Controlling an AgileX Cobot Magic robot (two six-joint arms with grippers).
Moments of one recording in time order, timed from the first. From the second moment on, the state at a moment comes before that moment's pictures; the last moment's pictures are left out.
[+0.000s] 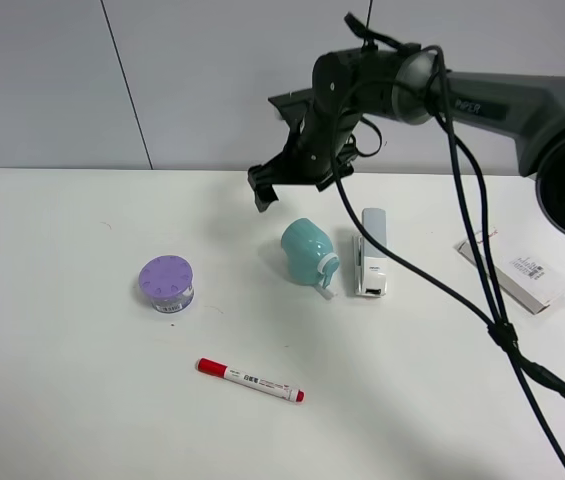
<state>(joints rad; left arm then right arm) 0.07 -0.01 -0.51 0.04 1.05 -0.02 0.53 2.17 -1.84 0.05 0.86 0.02</state>
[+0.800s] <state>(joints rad) 0.07 -0.01 -0.51 0.04 1.05 -0.02 0.53 1.43 -1.87 -0.31 1.16 0.17</state>
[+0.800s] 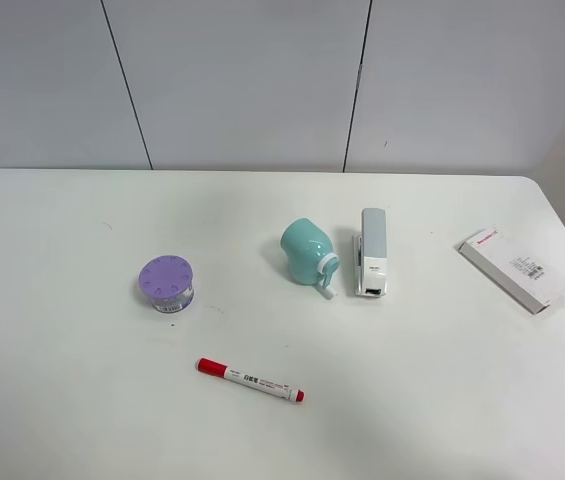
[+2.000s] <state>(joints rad) 0.07 -0.01 -0.51 0.04 1.05 -0.02 -0.13 0.12 -0.53 0.01 1.02 0.07</state>
